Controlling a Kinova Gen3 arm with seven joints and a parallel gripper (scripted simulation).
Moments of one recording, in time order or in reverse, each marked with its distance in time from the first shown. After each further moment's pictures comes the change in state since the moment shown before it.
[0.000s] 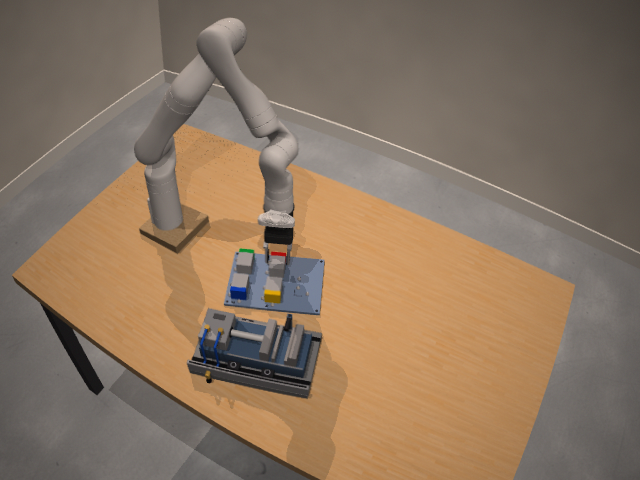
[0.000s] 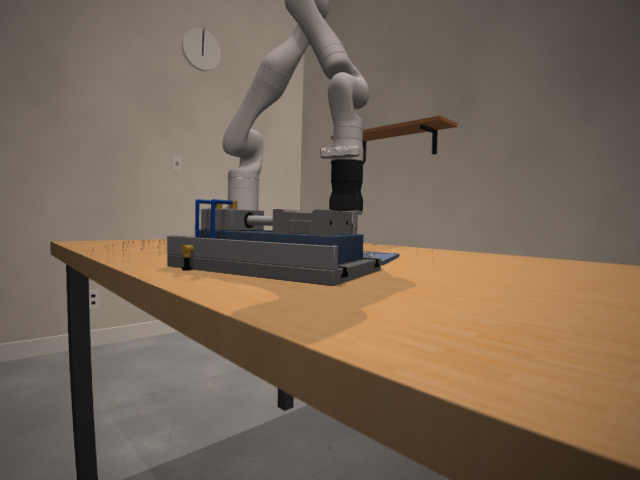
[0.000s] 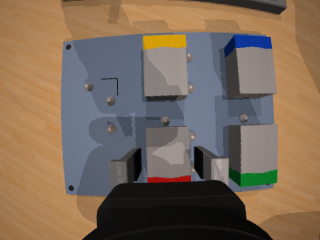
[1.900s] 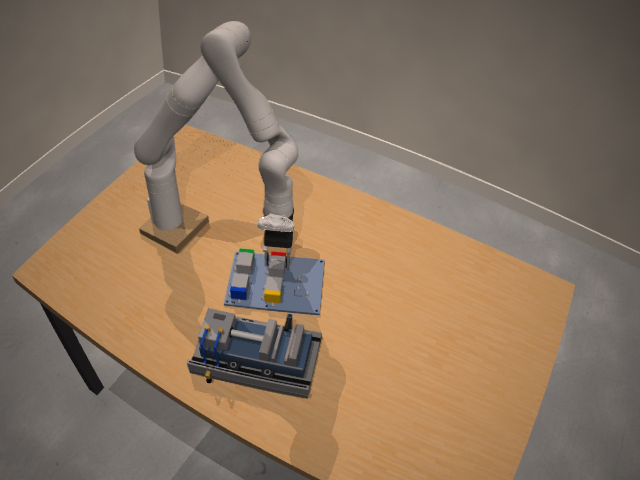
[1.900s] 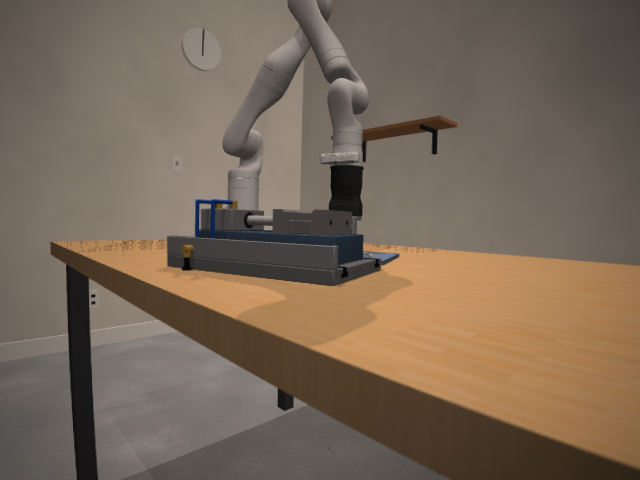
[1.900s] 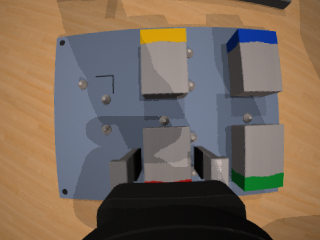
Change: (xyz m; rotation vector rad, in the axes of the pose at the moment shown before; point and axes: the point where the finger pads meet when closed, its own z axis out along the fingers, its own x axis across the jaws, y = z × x) arm 0.001 0.000 0.013 -0.001 0.002 0.000
